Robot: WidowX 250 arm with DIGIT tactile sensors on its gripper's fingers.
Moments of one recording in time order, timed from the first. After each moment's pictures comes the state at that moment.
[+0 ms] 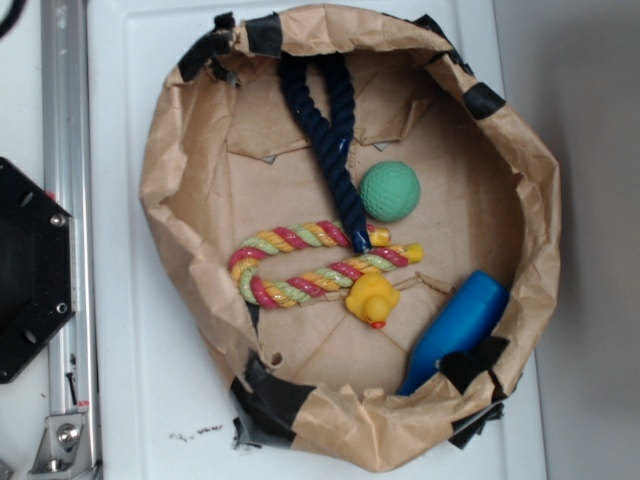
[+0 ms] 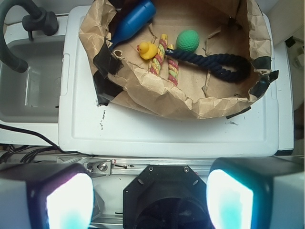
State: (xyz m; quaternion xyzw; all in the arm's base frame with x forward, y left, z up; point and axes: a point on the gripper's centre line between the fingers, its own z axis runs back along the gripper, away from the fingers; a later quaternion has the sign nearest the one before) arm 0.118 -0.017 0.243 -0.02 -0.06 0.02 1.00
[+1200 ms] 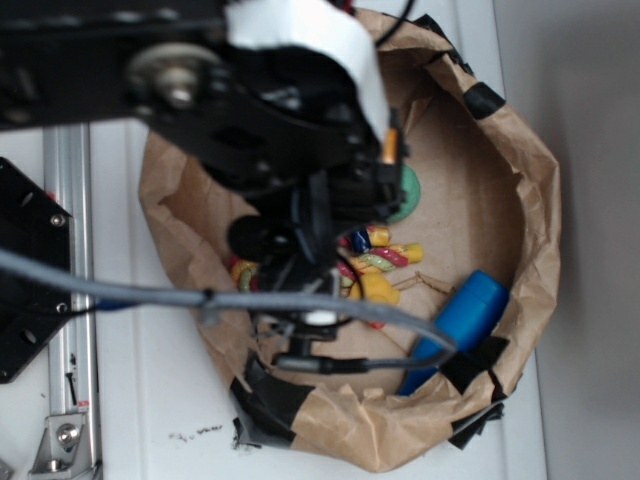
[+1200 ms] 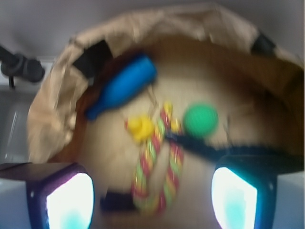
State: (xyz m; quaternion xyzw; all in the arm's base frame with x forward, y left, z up) arm 0.258 0.019 0.152 -0.06 -0.14 -0.04 0.99
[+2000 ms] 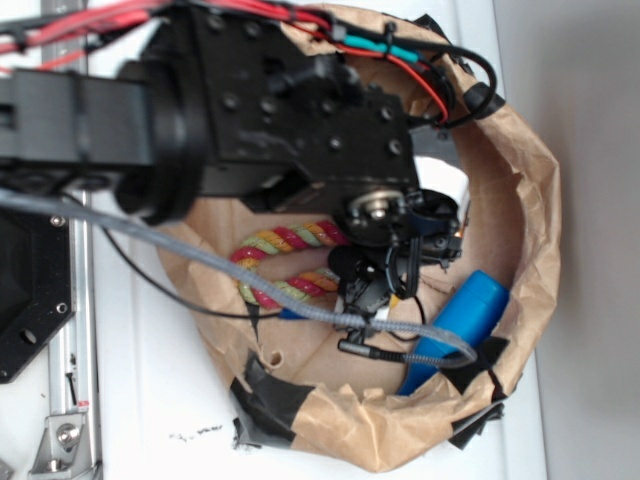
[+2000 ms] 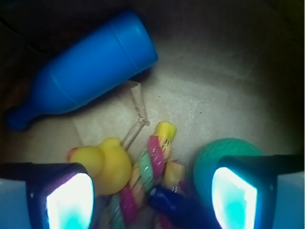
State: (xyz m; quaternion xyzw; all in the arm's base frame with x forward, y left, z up) arm 0.291 0.018 0.060 -0.02 -0.10 -0.12 0.99
